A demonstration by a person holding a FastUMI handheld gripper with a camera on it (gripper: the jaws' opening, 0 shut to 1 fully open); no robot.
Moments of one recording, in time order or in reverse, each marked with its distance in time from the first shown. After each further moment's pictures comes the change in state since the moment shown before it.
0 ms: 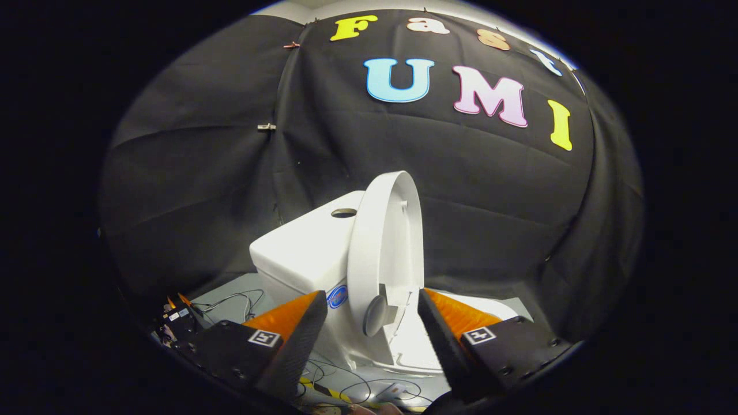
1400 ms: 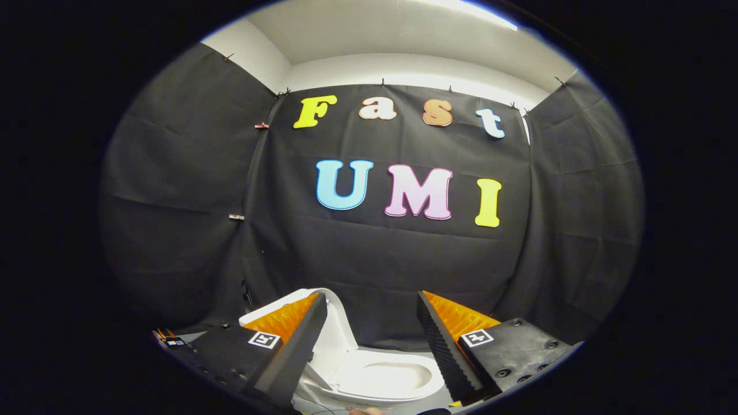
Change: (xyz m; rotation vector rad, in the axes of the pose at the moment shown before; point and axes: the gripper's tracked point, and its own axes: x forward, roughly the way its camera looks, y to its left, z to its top) arm -0.223 -0.139 0.167 0.031 -0.420 -0.207
